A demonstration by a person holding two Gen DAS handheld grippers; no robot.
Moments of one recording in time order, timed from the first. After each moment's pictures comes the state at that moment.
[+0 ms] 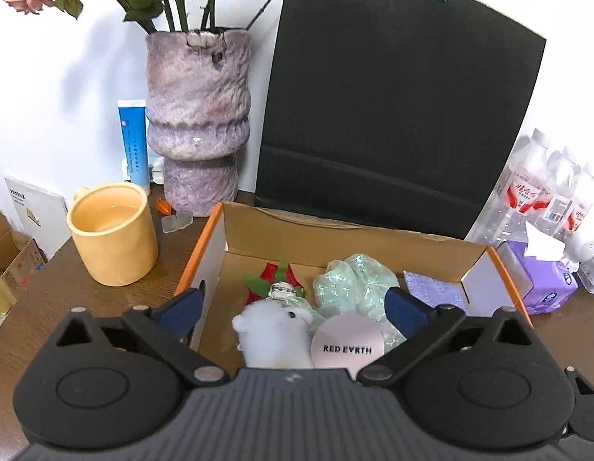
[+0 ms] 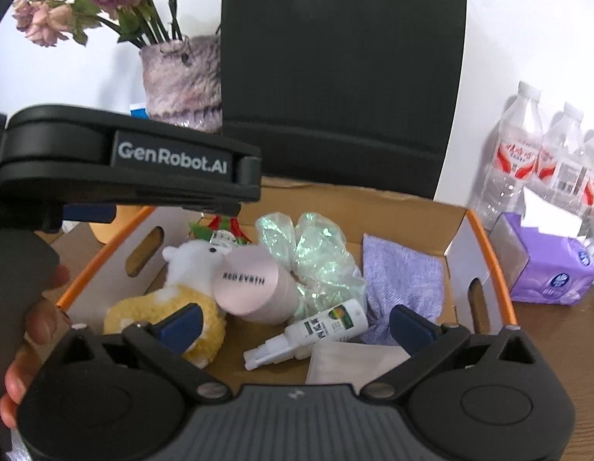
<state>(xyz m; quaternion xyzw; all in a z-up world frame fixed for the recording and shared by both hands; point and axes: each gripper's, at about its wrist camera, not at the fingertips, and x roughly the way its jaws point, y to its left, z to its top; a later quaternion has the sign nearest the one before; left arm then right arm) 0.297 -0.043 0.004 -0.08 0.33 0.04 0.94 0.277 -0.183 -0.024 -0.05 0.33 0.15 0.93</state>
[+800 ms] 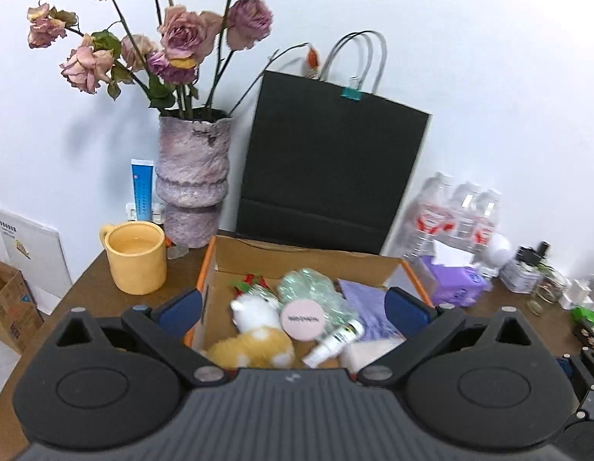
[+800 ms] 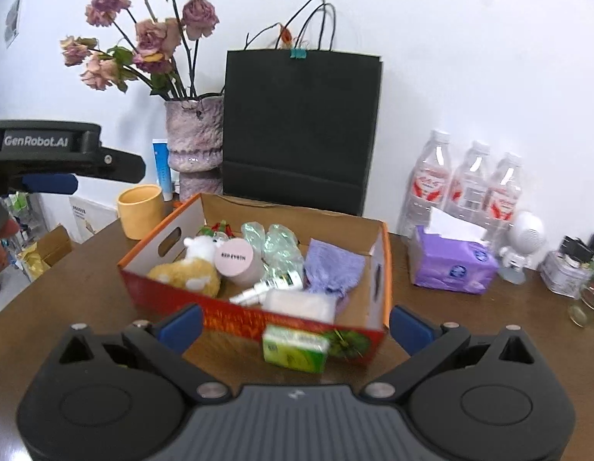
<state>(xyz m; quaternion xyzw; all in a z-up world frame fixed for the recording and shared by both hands) 0.145 -0.038 0.080 -0.09 0.25 -0.04 0.96 0.124 -0.265 0.049 -0.06 0.29 0.14 0.95</state>
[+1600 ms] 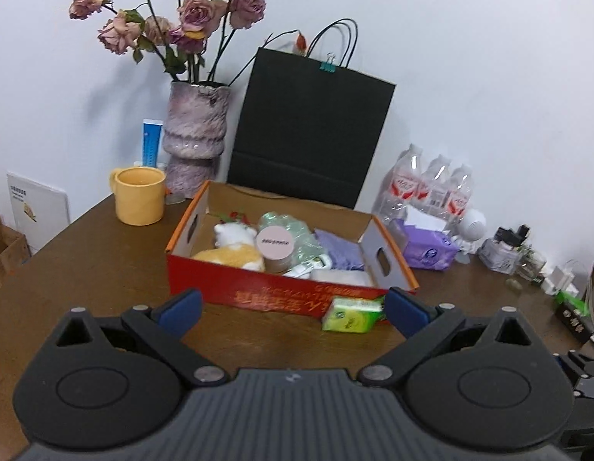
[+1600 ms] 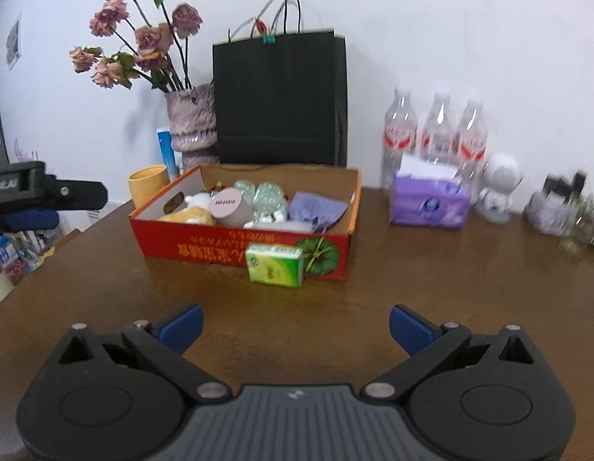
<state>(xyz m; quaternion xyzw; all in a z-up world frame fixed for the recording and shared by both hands) 0.052 -0.075 0.023 -0.11 0.25 -0.01 0.96 0.065 -0.328 -0.011 -0.01 0.30 0.16 0.94</state>
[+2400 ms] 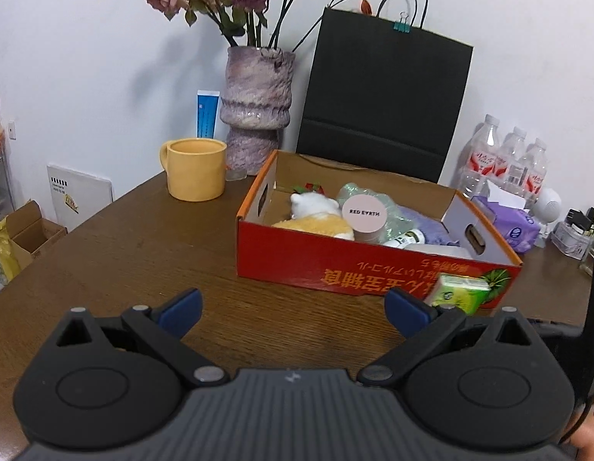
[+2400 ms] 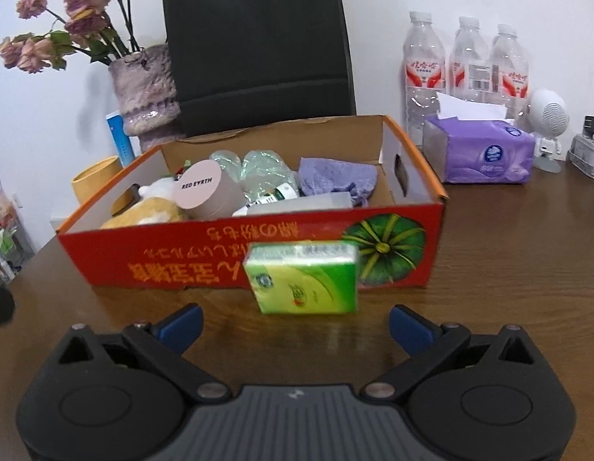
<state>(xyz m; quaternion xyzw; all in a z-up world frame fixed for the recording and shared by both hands) 0.092 -0.036 -0.050 -0.09 0.26 0.06 0.96 0.192 -0.248 -0.091 0.04 0.32 0.11 0.94</state>
